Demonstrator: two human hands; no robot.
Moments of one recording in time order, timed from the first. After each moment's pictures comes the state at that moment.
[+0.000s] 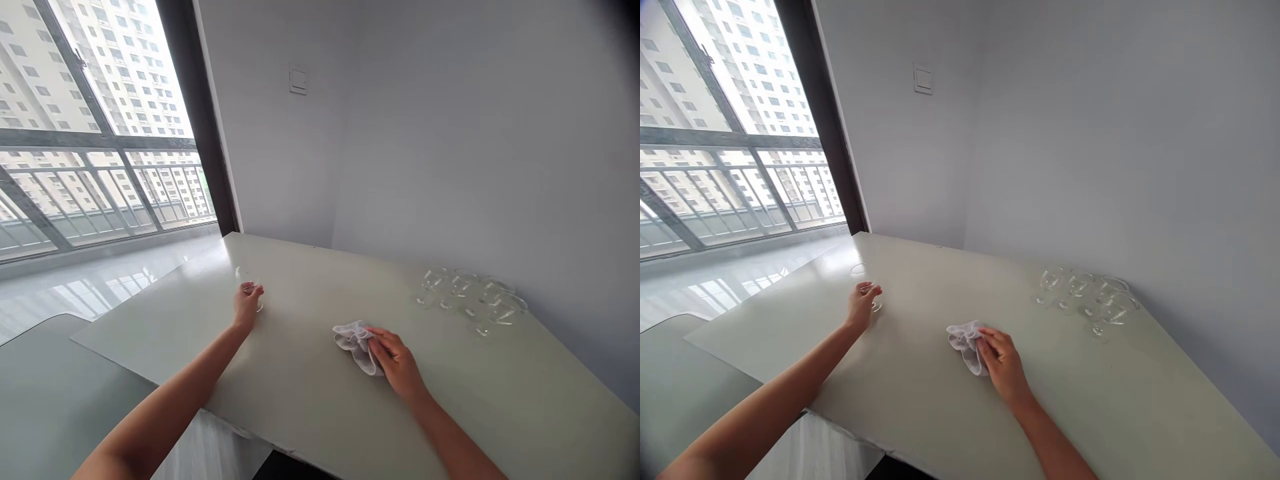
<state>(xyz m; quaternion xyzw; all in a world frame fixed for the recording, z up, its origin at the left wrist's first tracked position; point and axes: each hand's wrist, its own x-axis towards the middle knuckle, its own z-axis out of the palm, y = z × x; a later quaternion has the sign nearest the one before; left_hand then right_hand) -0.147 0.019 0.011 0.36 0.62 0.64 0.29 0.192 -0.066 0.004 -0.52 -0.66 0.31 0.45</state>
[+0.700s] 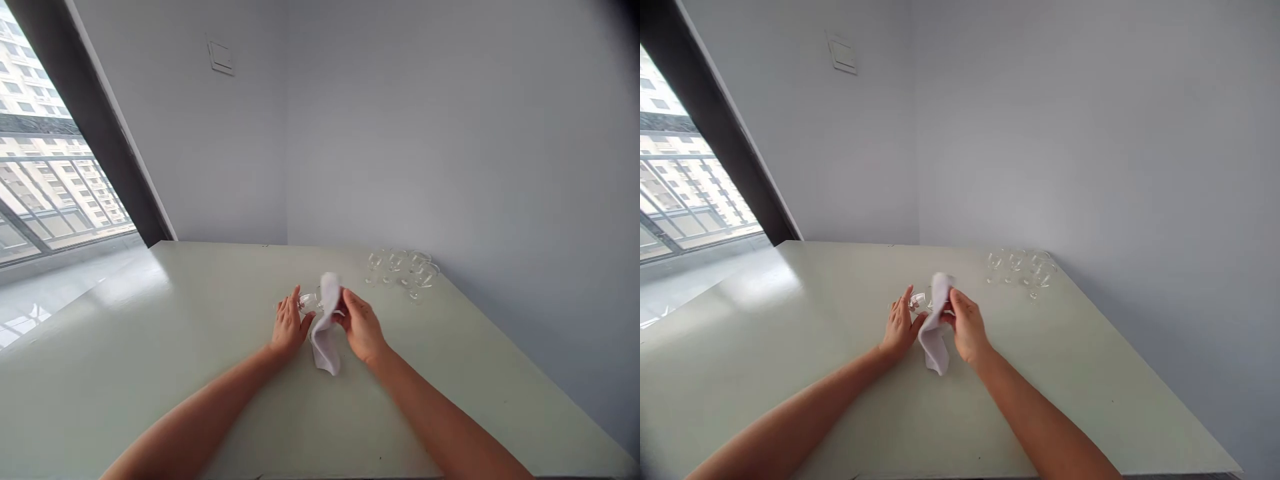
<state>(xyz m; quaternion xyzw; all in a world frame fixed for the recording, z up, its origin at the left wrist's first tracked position) 0.026 0.008 -0.016 0.78 0.48 0.40 0.03 0.178 -0.047 0.057 -0.41 -0.37 0.53 0.65</state>
